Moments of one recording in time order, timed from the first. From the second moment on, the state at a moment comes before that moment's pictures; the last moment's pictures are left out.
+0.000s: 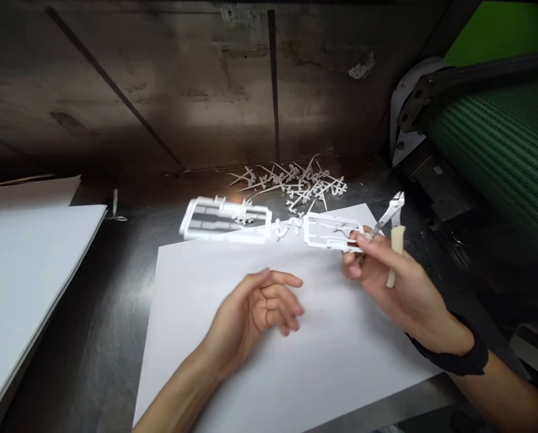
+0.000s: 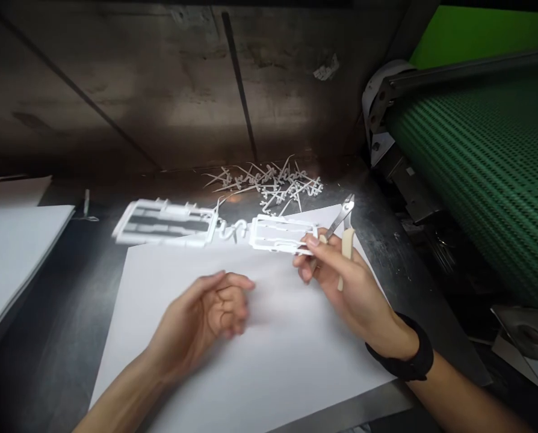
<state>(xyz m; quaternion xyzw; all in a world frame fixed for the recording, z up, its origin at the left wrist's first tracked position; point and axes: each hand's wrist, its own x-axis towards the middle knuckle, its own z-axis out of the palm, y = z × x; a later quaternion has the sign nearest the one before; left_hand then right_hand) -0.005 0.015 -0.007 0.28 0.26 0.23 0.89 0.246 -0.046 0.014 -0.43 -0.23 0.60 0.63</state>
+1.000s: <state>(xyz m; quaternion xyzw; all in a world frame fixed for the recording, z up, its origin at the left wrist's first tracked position) -0.003 -0.011 0.027 0.53 0.37 0.24 0.73 0.231 -0.061 0.001 -0.47 -0.44 0.58 0.50</state>
